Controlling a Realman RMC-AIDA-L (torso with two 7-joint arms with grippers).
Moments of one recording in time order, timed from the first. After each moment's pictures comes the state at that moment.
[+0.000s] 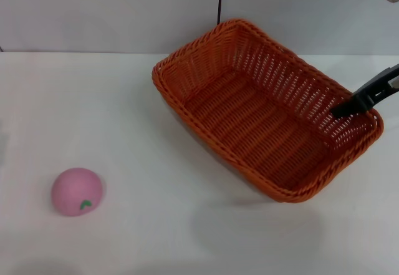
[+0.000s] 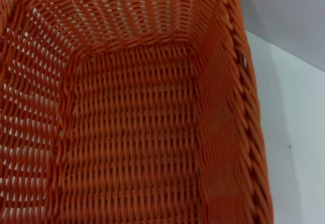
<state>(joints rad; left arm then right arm) -0.10 -2.07 -0.96 -0.12 -0.87 -1.95 2.66 0.81 2.02 -0.90 -0.95 -2.69 -1.55 2.26</state>
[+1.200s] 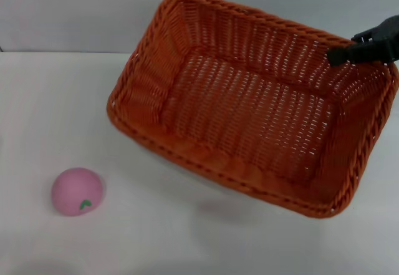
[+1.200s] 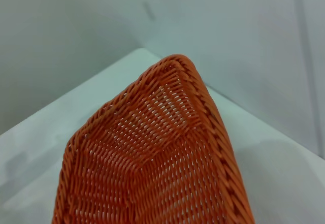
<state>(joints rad) -0.08 -2.07 -0.96 -0.12 -0.88 -1.95 2.64 0.75 1.89 -0.78 -0.98 -2.17 -1.79 2.07</state>
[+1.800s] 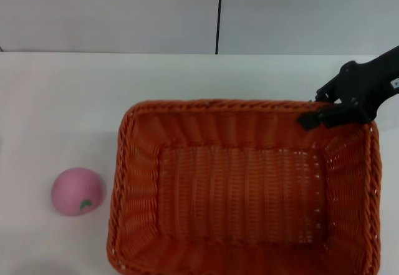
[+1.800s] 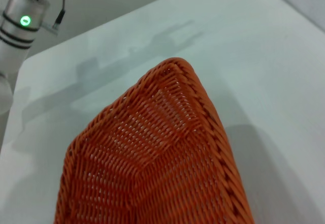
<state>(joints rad) -0.09 -2.07 -0.96 -0.12 -0.88 -1.95 2.64 0.83 1.90 -0.96 -0.82 -2.21 -1.84 1.85</state>
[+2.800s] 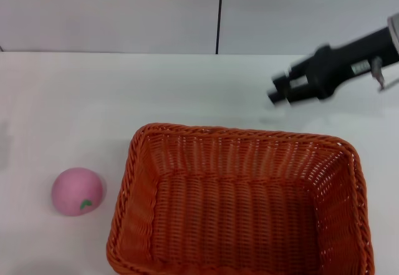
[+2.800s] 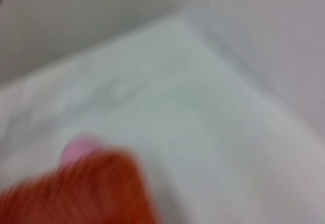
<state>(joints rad) -0.09 -2.07 -0.90 -0.11 -0.87 -1.93 2.64 0.86 1.96 -0.80 -0.71 -2.28 -1.61 1.76</state>
